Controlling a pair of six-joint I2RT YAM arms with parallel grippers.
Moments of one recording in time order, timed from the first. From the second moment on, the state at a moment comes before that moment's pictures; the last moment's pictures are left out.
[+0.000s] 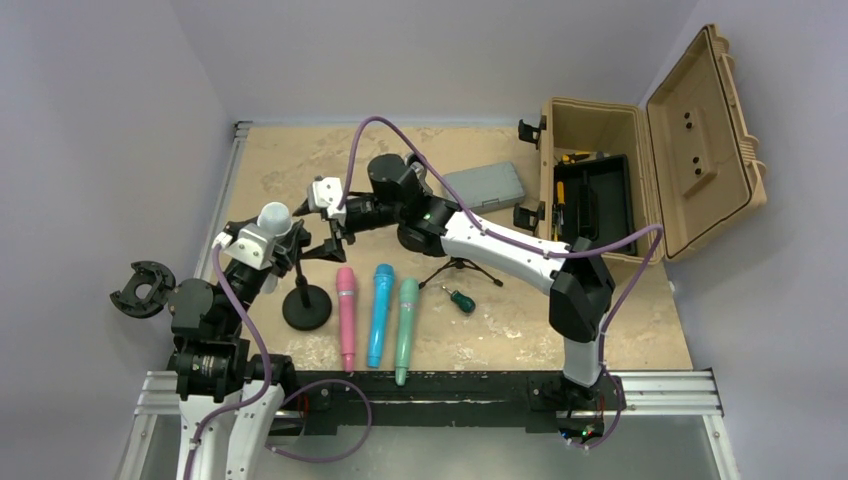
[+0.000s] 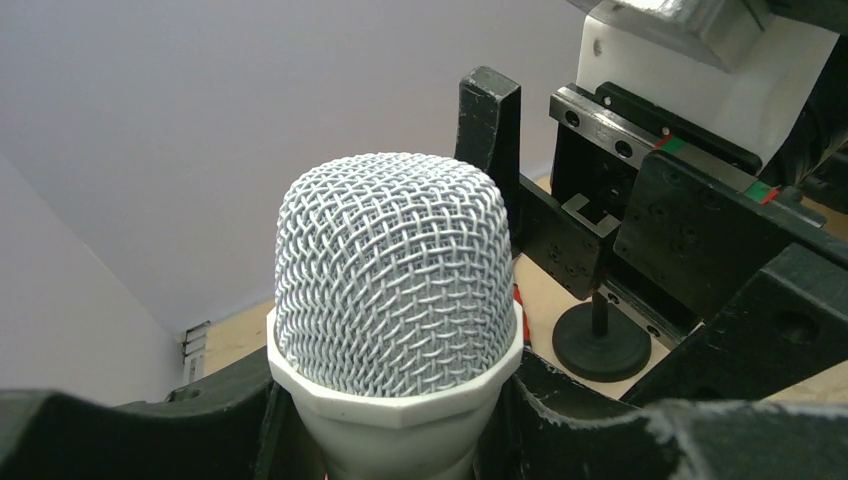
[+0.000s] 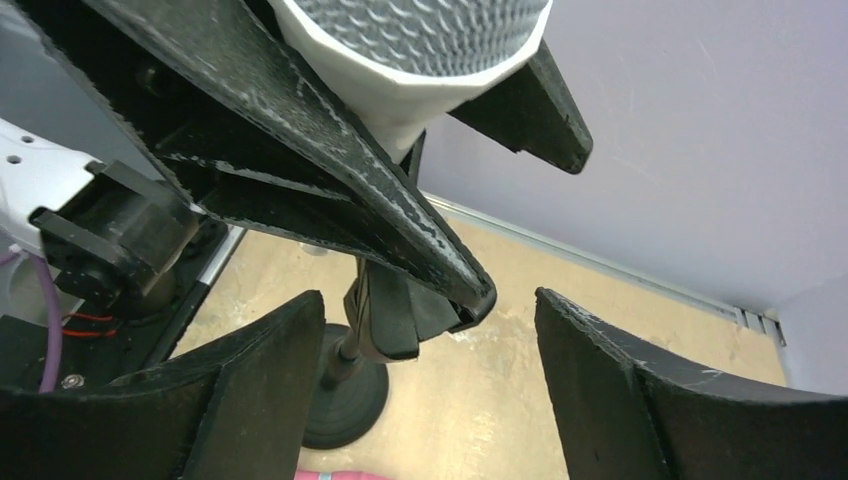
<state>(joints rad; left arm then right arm) -0.05 0.33 0.71 -0.17 0.36 0.18 0.99 1.89 1.68 0.11 -0.73 -0.39</state>
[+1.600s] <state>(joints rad) -0.05 0.59 1.50 -0.53 0.13 0.04 1.00 1.96 1.76 0.20 -0.69 -0.21</state>
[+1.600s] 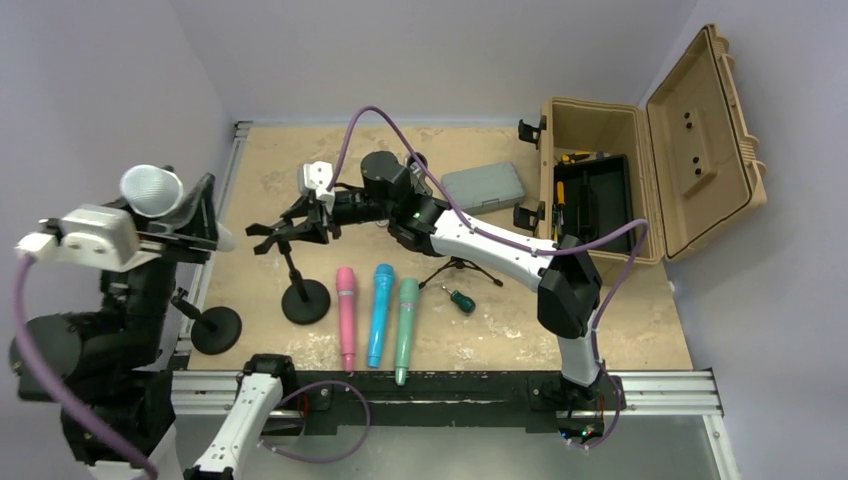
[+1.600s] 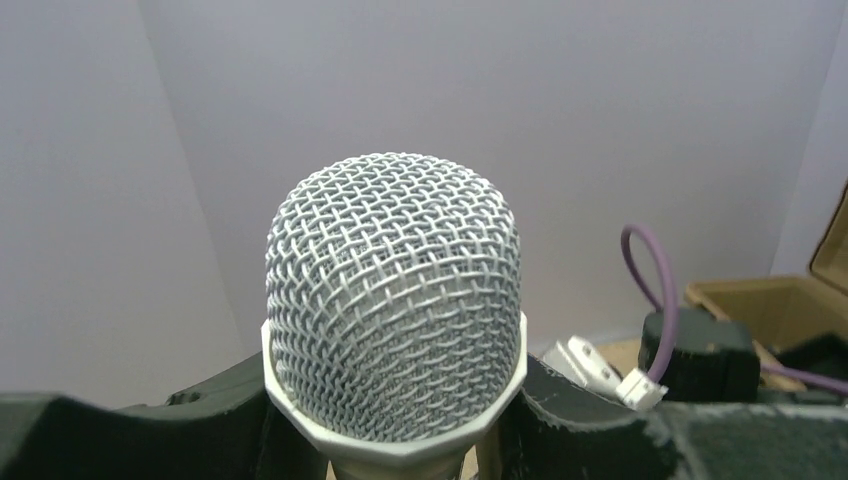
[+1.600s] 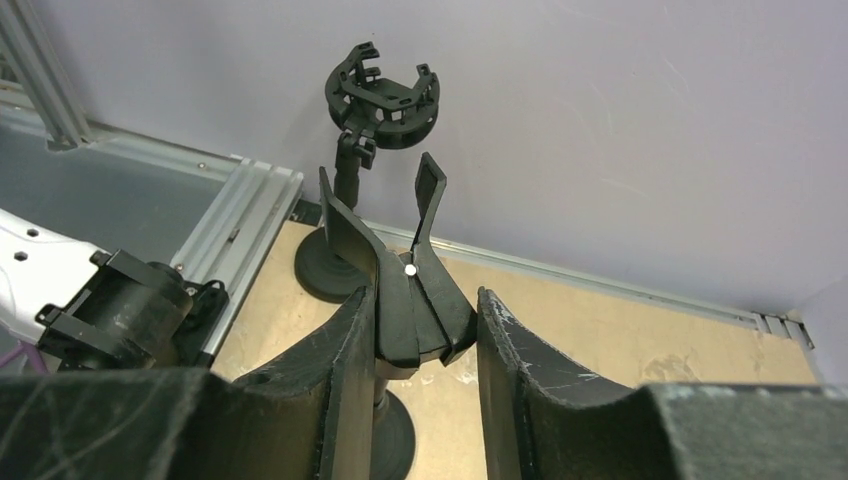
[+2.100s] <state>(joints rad) -0.05 0.69 1.78 -0.72 0.09 -0.18 1.00 1.91 1.79 0.17 -0.54 -0.06</state>
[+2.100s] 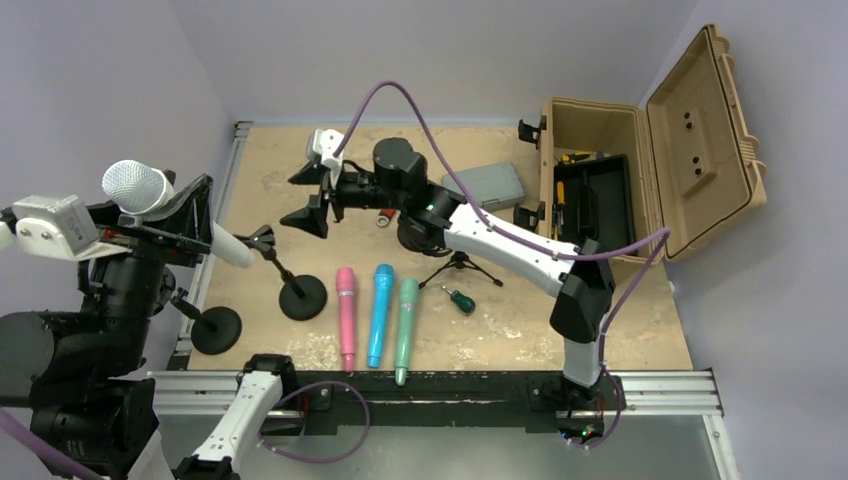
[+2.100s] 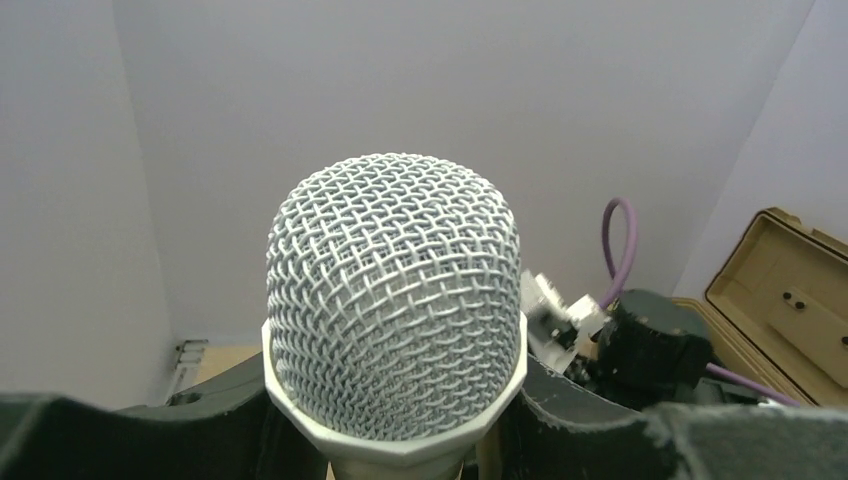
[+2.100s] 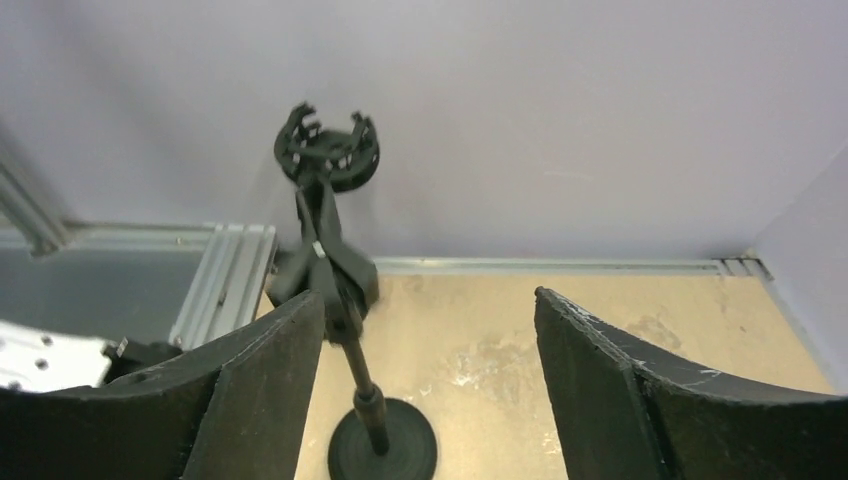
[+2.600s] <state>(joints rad) -0.06 0.78 1.47 -0.72 0.38 -0.35 0.96 1.14 1.38 0.07 -0.12 0.07</state>
